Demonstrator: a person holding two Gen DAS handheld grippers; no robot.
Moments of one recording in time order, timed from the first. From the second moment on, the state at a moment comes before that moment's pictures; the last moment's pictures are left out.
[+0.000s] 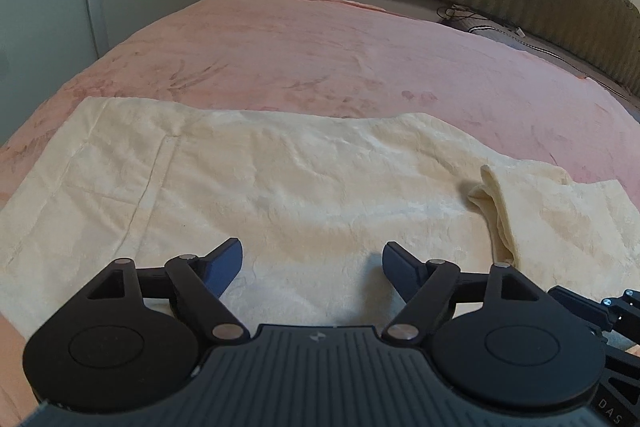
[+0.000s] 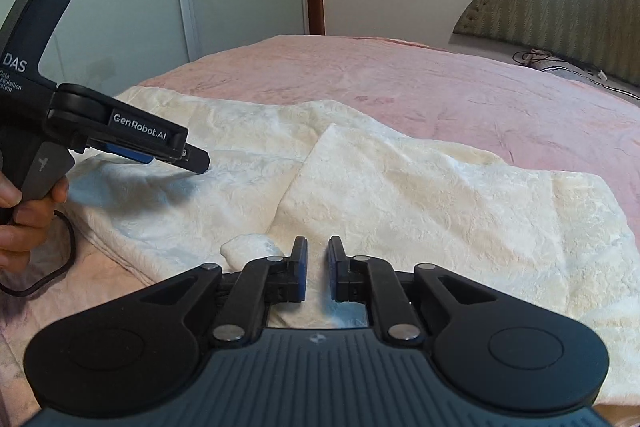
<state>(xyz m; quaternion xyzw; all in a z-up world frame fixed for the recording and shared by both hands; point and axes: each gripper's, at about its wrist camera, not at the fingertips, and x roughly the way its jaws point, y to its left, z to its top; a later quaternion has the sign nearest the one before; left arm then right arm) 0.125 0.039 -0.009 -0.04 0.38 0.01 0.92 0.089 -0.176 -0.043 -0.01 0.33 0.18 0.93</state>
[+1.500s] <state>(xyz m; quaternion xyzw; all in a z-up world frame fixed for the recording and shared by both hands) 0.101 0.042 -0.023 0.01 0.33 0.01 0.94 0.102 -0.196 -0.054 0.04 0.34 0.08 0.94</state>
